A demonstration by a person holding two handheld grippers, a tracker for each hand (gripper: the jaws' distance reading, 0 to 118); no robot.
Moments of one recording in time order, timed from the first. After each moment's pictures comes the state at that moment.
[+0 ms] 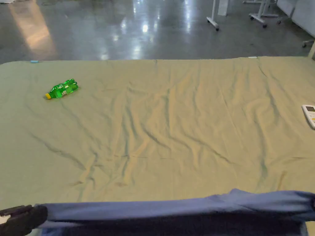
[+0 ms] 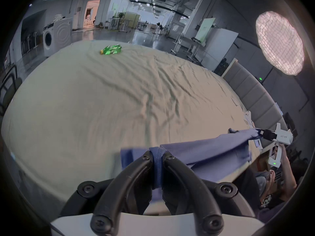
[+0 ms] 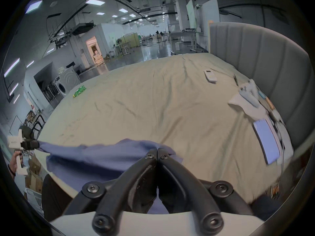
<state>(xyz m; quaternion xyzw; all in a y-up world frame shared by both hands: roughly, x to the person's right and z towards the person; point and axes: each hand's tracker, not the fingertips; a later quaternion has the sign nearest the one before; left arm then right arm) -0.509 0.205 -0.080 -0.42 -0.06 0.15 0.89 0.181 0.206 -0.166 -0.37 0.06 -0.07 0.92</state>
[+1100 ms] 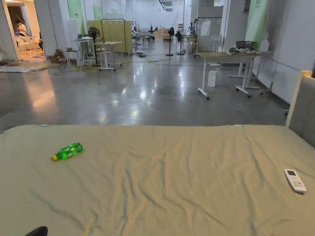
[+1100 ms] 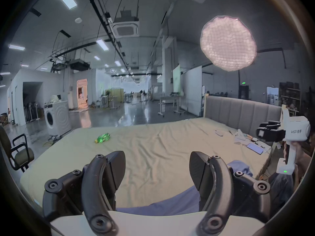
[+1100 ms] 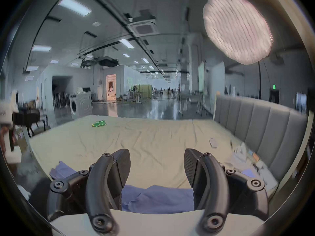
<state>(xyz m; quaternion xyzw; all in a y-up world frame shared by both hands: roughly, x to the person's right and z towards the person) -0.360 0.318 -0.011 -0.08 -0.07 -0.03 0.99 0.054 0.296 -0.039 -0.08 0.10 0.06 0.99</state>
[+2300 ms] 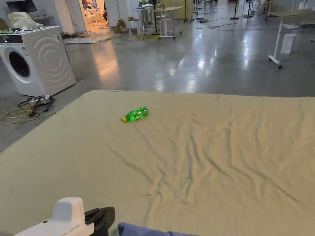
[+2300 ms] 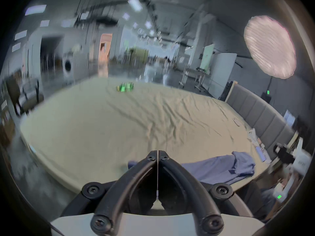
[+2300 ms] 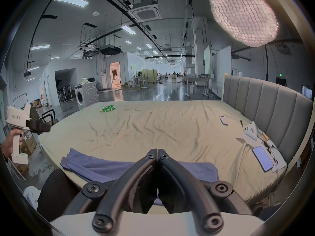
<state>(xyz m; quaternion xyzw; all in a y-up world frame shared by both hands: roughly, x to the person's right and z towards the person) -0.476 0.248 -0.033 -0.30 0.02 0.15 0.94 0.035 0.254 -0.028 -0.18 0.12 0.01 0.98</state>
